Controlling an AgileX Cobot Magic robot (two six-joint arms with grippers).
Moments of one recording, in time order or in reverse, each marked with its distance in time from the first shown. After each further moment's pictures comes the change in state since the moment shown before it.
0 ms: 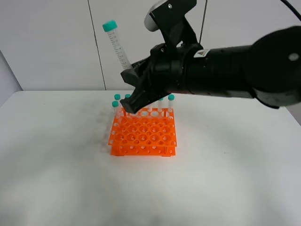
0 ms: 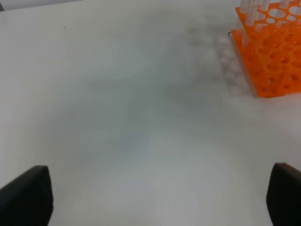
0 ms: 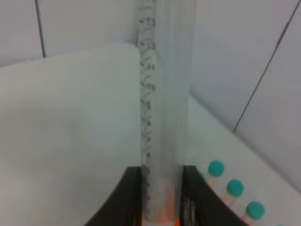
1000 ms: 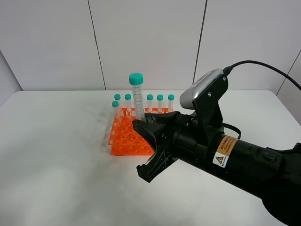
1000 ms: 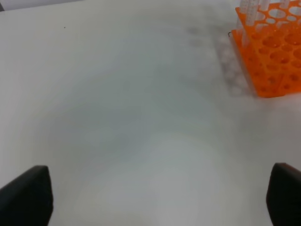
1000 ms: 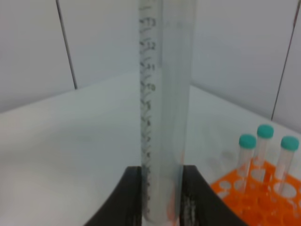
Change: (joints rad) left arm 0.000 0.000 0.000 0.000 0.000 0.000; right arm 0.136 -0.055 0.491 -0.589 -0.614 0.839
